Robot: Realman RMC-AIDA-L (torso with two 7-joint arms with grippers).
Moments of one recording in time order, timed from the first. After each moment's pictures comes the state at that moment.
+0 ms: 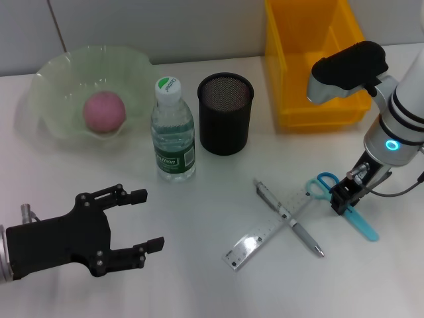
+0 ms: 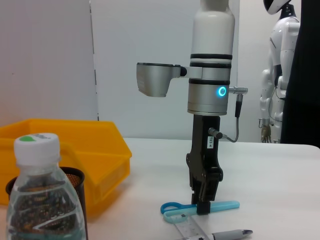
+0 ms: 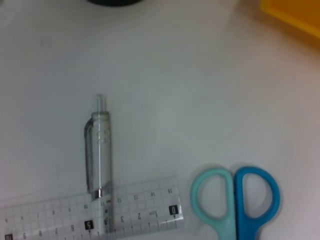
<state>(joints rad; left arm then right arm) -0.40 -2.06 0.86 0.56 1.83 1.65 -0.91 0.76 2.08 -1.34 -0.99 -2.84 -1.52 2.84</state>
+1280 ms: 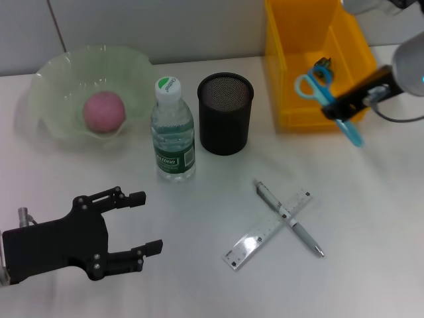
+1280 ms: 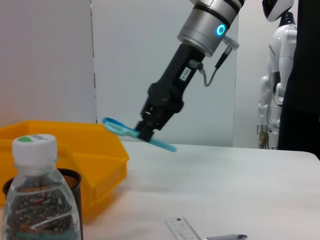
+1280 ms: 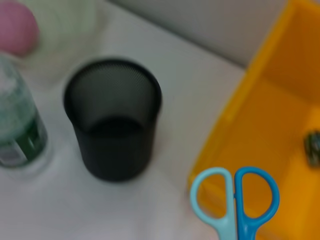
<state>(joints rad) -0.39 -2.06 0.85 0.56 1.83 1.67 -0.92 0.54 2.08 -1.34 -1.63 -2.76 -1.49 2.73</state>
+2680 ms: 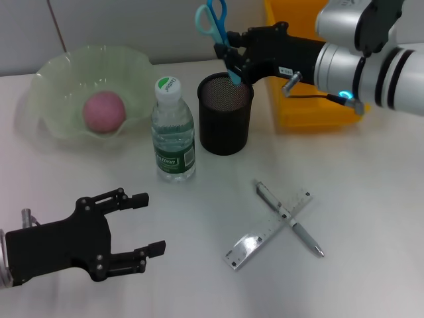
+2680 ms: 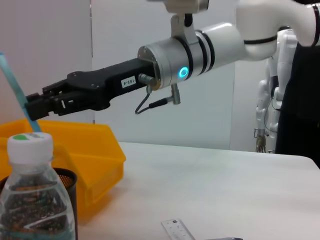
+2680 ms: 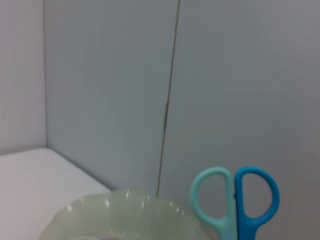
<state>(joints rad) -0.39 -2.06 0.85 0.55 1.83 1.67 -0.93 0.45 2.08 -1.48 -1.09 -1.57 -0.67 1.58</state>
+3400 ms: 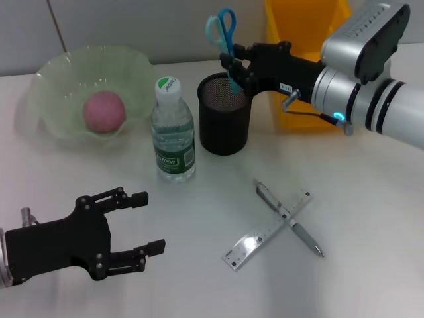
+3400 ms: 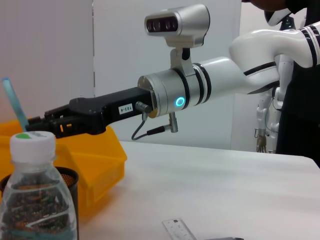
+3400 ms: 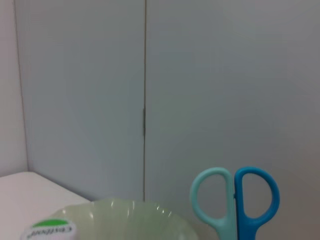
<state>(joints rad) -0.39 -2.06 0.86 0.55 1.83 1.67 -0.94 0.53 2.08 -1.47 -0.73 -1.10 -0.68 1.14</state>
